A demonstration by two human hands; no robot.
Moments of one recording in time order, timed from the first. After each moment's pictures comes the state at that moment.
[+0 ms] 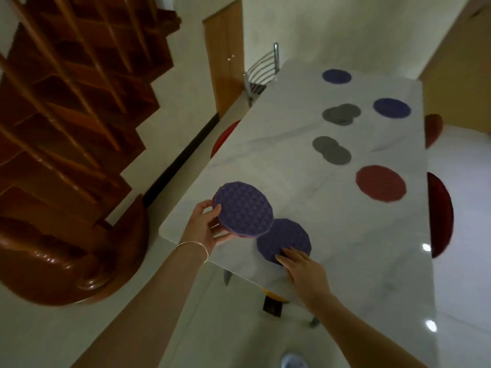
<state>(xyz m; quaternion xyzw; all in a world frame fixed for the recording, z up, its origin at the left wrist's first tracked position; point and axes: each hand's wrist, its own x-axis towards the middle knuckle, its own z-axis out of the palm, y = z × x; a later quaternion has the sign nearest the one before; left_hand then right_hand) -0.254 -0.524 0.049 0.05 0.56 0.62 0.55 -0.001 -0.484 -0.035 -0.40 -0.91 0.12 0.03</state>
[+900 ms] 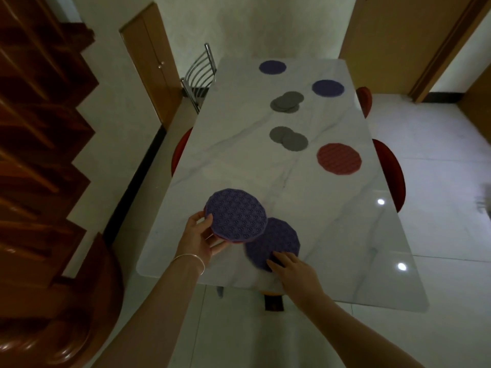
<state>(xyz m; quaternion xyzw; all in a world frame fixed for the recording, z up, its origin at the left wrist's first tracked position) -0.267 -0.489 0.022 0.10 0.51 0.56 0.64 -0.023 -0.515 -0.031 -0.46 -0.88 0.06 0.02</state>
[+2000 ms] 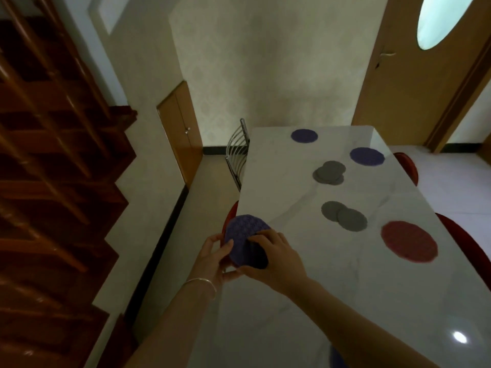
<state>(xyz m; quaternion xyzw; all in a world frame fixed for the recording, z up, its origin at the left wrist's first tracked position) -0.439 -0.330 0.097 0.23 0.53 0.52 0.63 -0.267 -0.310 0.096 -0.49 -0.82 0.17 0.22</state>
